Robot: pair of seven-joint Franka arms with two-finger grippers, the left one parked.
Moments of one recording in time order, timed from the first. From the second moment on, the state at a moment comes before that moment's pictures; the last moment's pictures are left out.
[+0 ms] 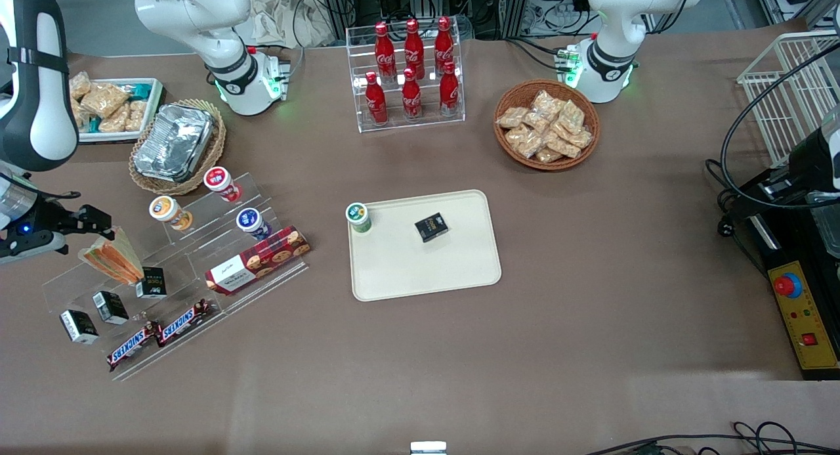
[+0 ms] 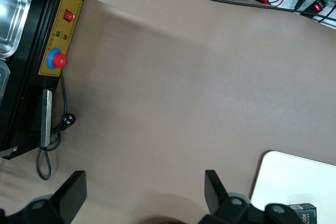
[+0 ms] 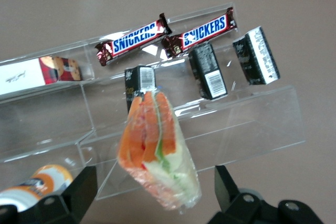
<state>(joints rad) 0.11 0.06 -0.43 -2.05 0.06 2.19 -0.63</state>
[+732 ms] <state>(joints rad) 0.11 0.12 -0.43 -2.07 0.06 2.29 -0.67</state>
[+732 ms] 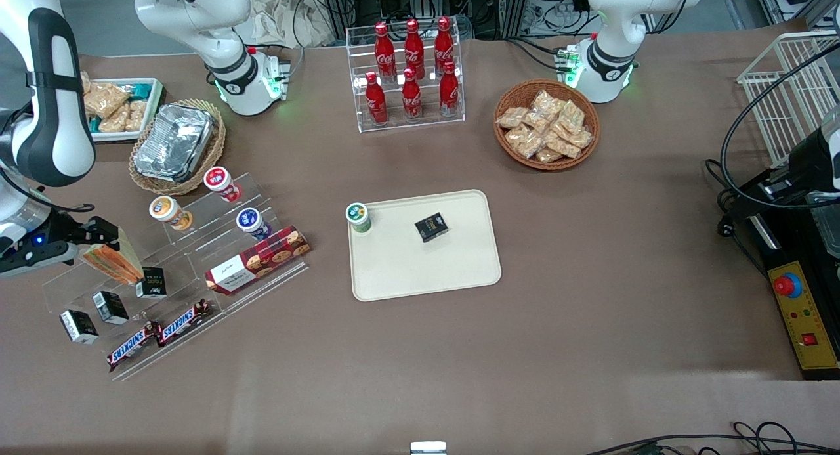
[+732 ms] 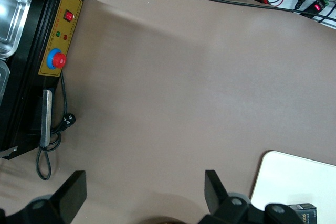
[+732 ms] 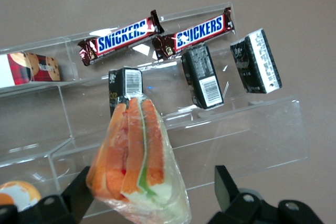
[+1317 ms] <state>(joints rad) 0.11 0.12 -0.43 -2.10 0.07 2.29 -0.67</state>
